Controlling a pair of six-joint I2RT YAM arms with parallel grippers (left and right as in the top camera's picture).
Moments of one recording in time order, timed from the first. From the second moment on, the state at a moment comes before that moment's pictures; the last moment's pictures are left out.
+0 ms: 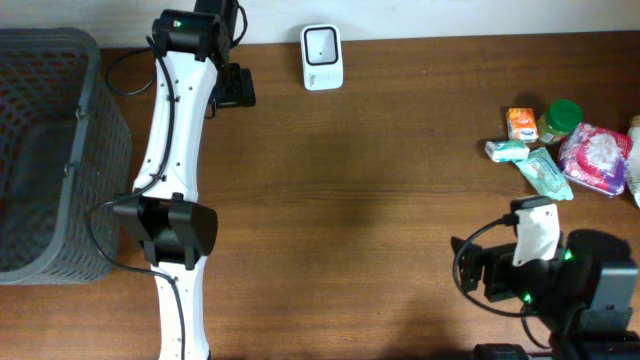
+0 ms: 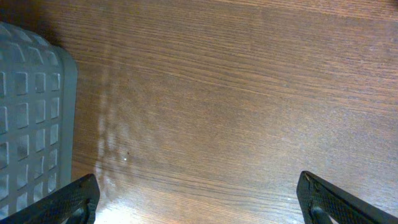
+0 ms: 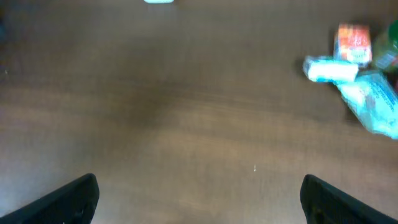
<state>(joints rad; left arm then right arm) -0.18 2.35 2.60 -1.60 -0.24 -0.30 -0.05 0.61 0.97 -1.09 -0.26 -0.06</state>
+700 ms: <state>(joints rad) -0.18 2.35 2.60 -1.60 -0.24 -0.30 -0.02 0.07 0.31 -0.52 -0.26 -0.08</state>
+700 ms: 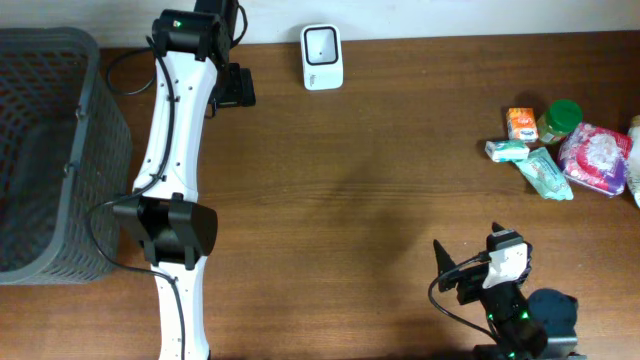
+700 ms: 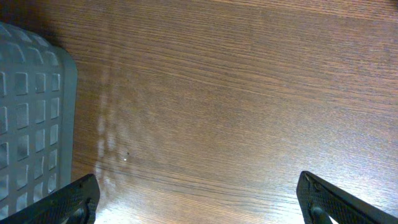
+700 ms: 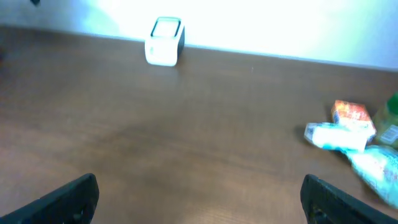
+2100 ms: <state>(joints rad) -0.18 2.35 2.60 -1.60 -0.24 -0.30 -0.02 0.01 0.01 -0.08 -0.05 0.00</state>
